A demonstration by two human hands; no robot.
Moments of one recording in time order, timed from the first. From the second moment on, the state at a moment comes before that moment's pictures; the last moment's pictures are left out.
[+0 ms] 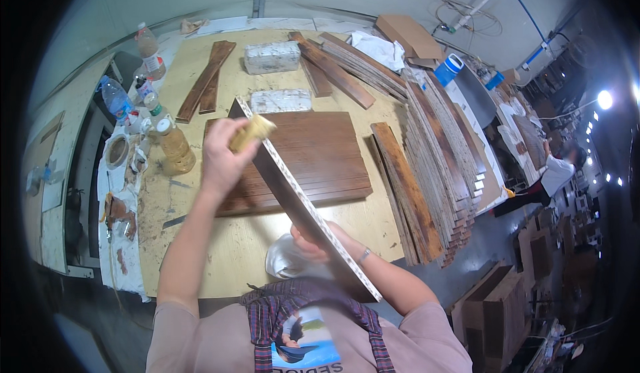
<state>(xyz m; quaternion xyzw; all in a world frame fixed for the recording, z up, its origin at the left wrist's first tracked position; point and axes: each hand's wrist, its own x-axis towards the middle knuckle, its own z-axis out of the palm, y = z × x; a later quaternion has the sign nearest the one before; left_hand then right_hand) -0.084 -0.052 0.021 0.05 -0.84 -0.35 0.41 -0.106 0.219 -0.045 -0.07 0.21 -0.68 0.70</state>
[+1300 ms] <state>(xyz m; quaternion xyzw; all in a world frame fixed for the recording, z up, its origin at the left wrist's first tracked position) 0.129 -0.150 -0.115 0.26 -0.92 -0.09 0.28 -0.165 0.228 -0.094 -0.23 -0.03 -0.73 0.64</state>
